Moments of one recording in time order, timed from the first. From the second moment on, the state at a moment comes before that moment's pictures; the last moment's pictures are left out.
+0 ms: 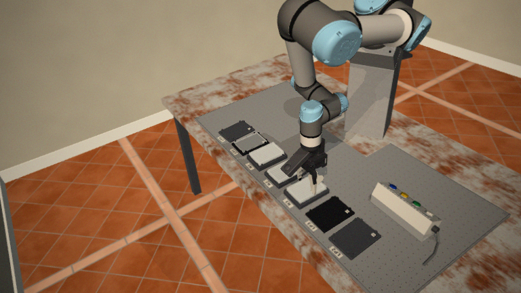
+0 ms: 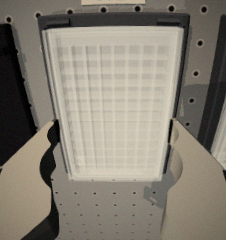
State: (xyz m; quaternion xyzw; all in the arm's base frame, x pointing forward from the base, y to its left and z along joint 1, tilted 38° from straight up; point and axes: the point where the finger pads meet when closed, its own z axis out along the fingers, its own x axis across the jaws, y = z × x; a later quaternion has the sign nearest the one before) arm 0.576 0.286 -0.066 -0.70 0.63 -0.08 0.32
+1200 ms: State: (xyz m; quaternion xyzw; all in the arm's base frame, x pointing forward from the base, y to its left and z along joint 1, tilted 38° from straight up) arm 0.572 0.284 -0.061 -0.70 0.63 -0.08 0.32
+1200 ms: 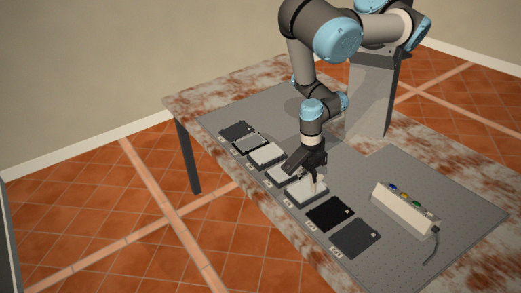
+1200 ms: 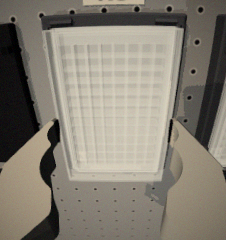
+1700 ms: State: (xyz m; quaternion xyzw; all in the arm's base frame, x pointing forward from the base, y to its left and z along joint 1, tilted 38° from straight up) arm 0.565 0.277 -0.050 -0.70 0.63 -0.08 0.32
